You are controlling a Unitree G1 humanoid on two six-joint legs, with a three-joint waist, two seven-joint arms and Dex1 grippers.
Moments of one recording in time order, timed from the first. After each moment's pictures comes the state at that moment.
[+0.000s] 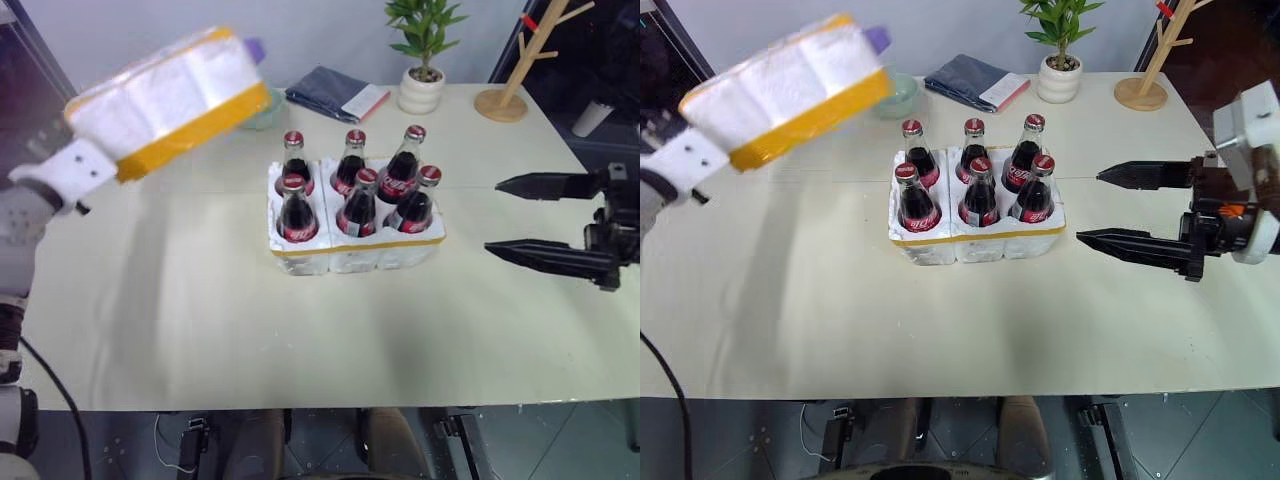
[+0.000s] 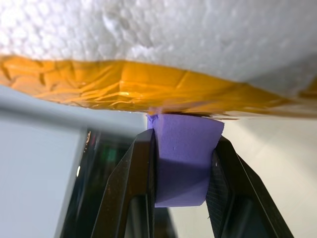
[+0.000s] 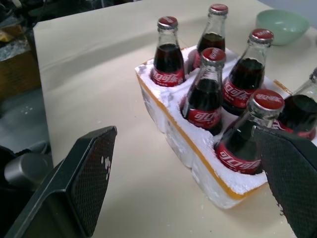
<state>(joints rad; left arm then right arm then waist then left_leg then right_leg) -0.62 1.01 0.05 0.18 0.18 0.09 -0.53 -0.28 -1.22 -0.58 -0.44 1.01 0.94 1.07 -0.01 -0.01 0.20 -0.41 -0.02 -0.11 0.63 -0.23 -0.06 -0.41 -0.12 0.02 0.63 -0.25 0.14</state>
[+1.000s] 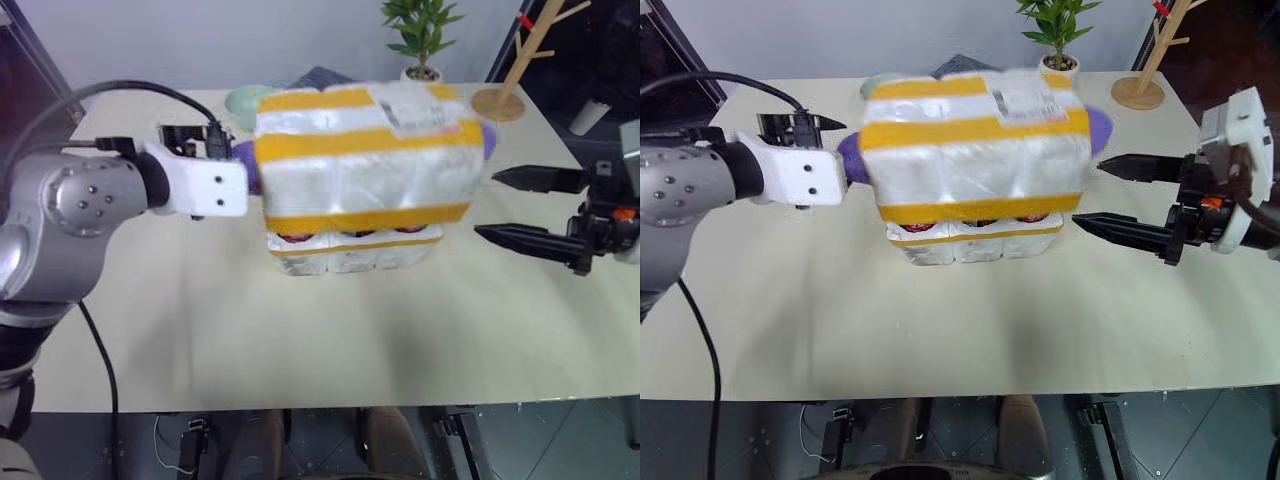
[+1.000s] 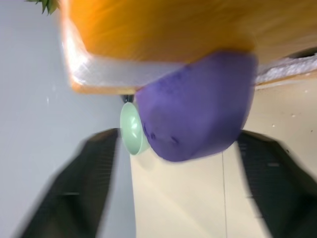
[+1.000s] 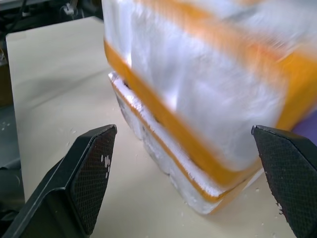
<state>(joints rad) -0.67 1.07 -0.16 -0.50 0.23 0.39 -0.96 -0.33 -1.15 -0.52 -0.39 0.96 0.87 1.00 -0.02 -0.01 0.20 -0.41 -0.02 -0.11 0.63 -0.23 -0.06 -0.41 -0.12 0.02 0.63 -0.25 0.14</state>
